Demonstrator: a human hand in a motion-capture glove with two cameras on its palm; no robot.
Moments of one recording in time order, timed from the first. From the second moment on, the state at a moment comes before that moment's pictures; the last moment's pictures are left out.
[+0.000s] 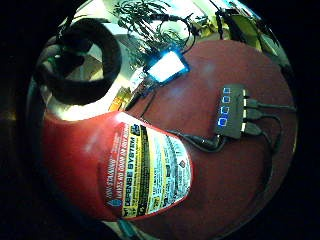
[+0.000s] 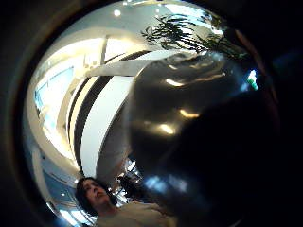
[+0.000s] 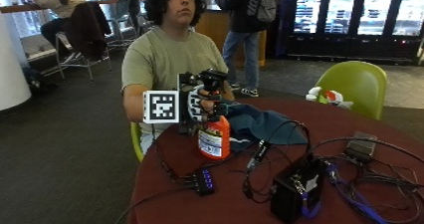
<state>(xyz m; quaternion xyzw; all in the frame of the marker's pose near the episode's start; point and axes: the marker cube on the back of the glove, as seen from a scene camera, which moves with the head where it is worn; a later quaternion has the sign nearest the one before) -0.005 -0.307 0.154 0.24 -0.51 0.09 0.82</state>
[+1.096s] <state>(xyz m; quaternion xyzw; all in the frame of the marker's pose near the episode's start) -0.149 -0.261 0.125 -0.45 -0.03 0.06 0.89</state>
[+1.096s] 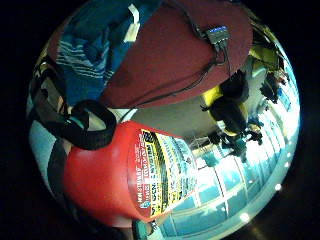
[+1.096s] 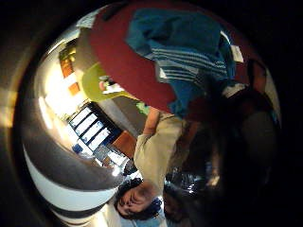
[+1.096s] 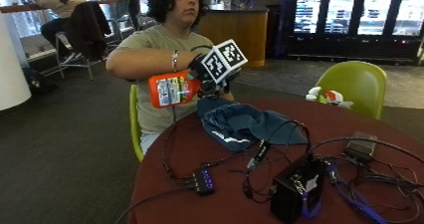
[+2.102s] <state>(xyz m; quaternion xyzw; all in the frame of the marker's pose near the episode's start) -0.299 -0.341 0.106 -0.12 -0.53 -0.12 0.83</state>
